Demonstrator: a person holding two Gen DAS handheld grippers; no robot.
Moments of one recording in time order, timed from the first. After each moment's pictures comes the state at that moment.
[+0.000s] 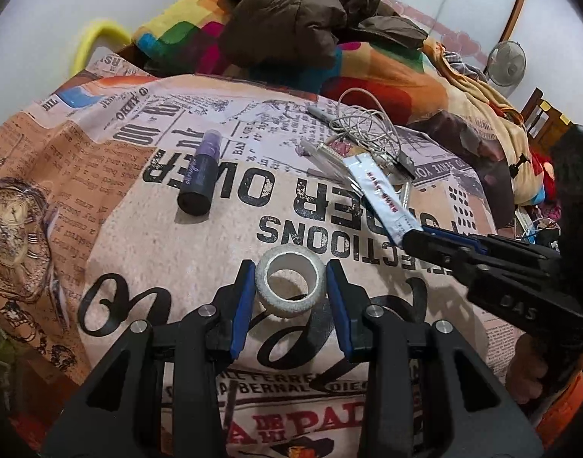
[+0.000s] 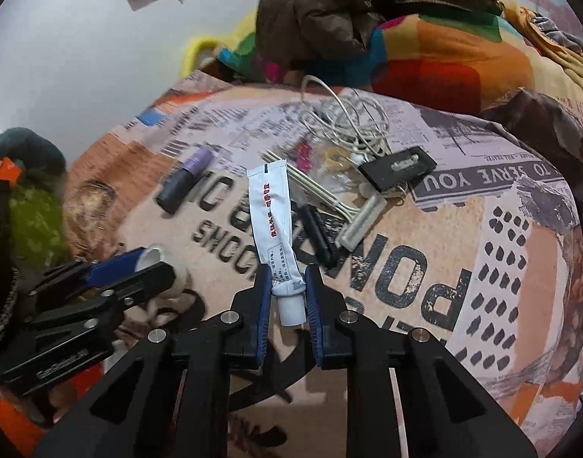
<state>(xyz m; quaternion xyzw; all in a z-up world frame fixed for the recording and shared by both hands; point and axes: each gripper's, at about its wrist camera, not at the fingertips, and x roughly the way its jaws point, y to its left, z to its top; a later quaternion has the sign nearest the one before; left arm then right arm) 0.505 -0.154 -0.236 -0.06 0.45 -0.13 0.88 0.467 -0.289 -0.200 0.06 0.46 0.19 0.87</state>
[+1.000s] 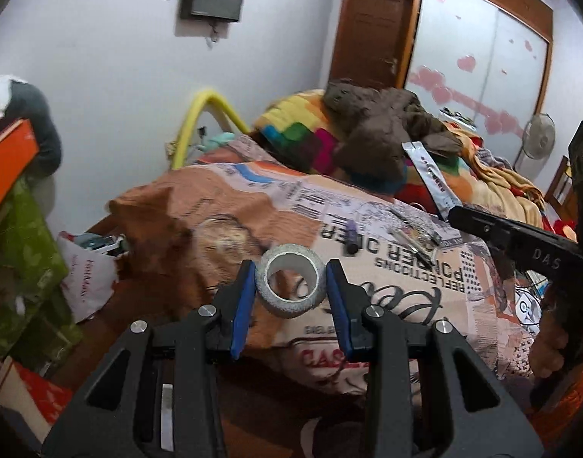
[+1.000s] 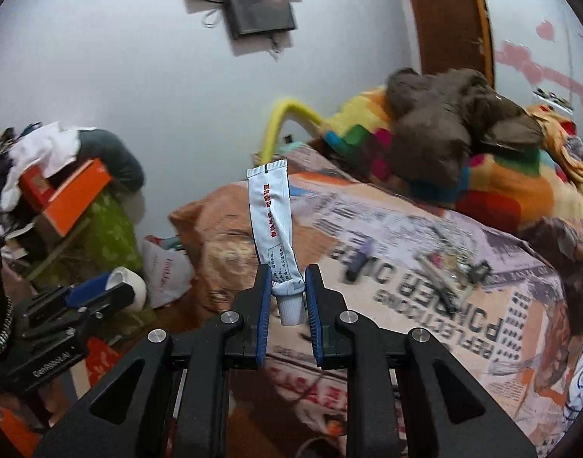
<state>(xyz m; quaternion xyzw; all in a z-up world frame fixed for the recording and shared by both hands) 0.316 0.014 -0.087 -0.08 0.32 0.01 0.95 0.345 -0.153 -0.048 0.01 0.34 0.28 0.90</state>
